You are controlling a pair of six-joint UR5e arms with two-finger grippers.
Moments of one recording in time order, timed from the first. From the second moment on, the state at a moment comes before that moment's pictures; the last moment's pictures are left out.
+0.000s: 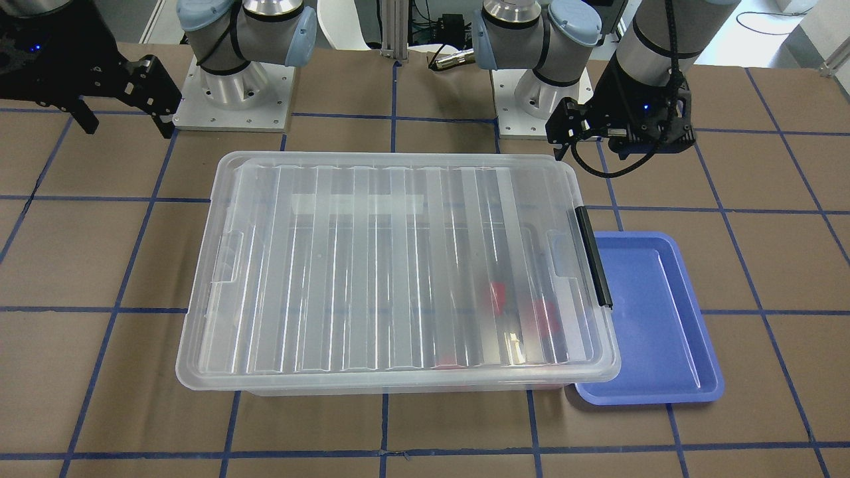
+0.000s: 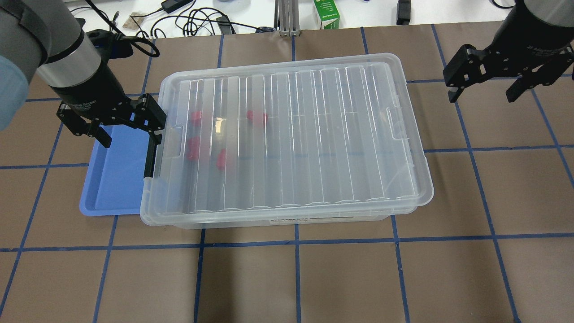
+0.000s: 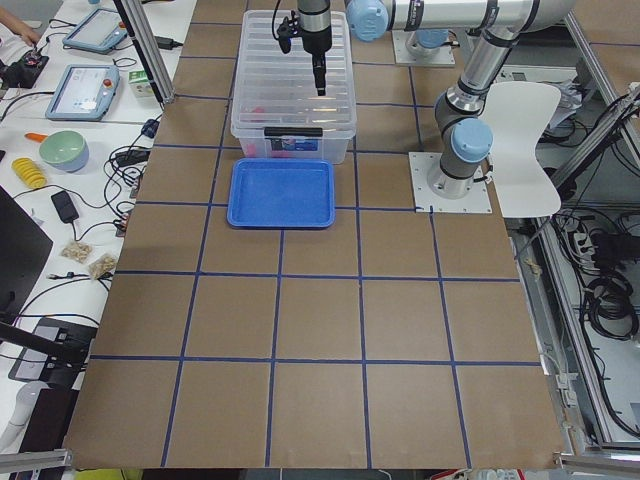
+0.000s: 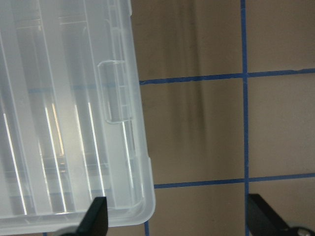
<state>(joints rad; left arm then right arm) -1.50 -1.50 -1.66 -1.66 1.59 0.03 1.45 -1.67 1.55 -1.47 -1.57 -0.05</state>
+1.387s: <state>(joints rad) -1.50 -1.50 -1.66 -1.66 1.58 0.03 1.59 -1.62 1.53 -1.55 -1.56 0.02</state>
